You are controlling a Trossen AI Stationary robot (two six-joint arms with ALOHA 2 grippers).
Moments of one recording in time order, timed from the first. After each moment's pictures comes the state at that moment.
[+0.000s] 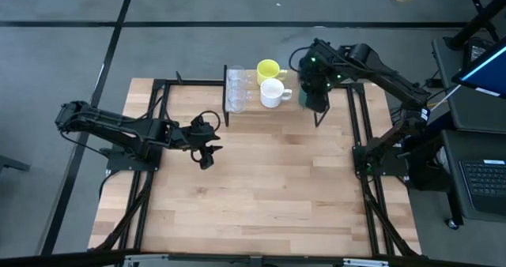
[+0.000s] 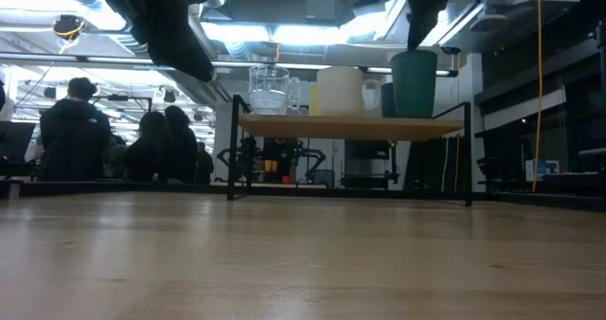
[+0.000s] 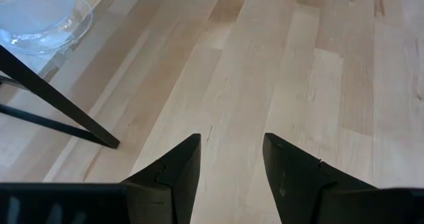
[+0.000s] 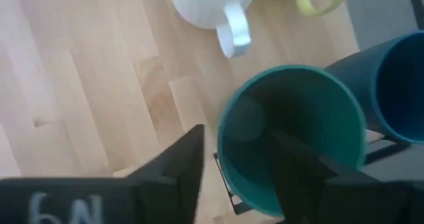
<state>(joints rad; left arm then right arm) -0.12 1.06 0.77 -0.46 -0.33 -0.34 -0.49 1.57 1.84 -1.45 0.02 -0.21</state>
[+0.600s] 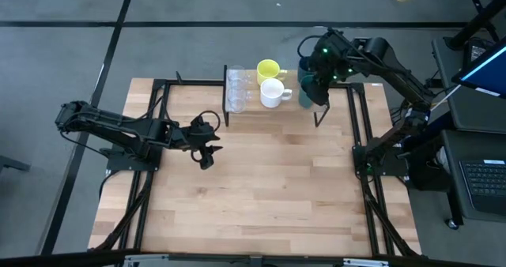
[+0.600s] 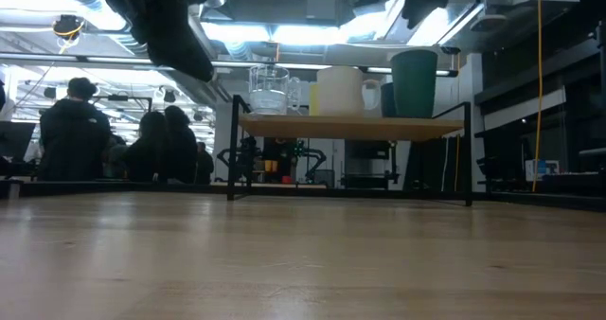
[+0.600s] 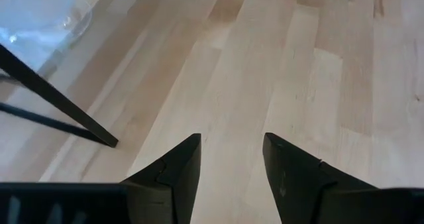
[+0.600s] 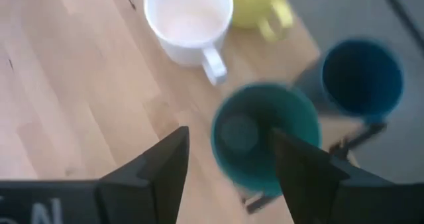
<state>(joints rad) -0.12 1.06 0.77 -0.46 -0.33 -0.34 -0.49 1.57 2.02 -1.49 0.02 -0.03</state>
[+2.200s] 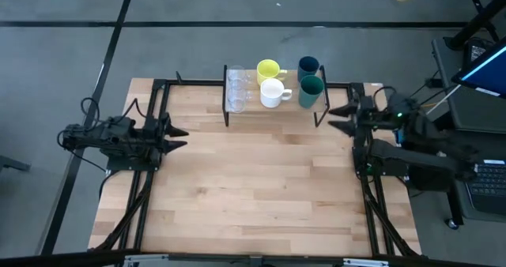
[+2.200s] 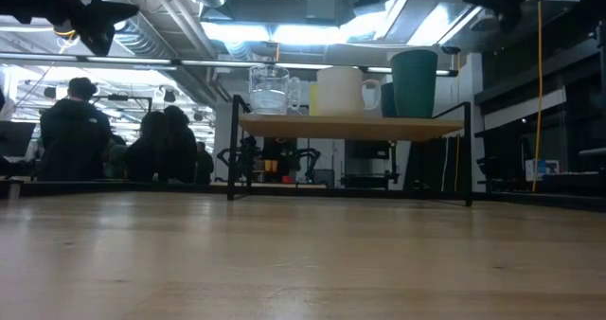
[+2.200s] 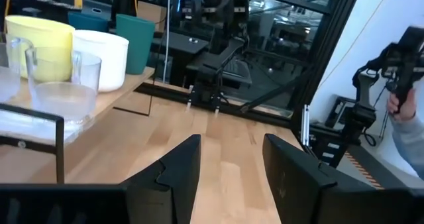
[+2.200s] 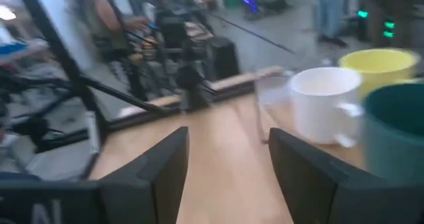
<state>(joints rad) -0.11 0.01 0.32 -0.31 -0.15 -0.26 -0.40 0.43 0.72 -0.42 -0.27 0.21</state>
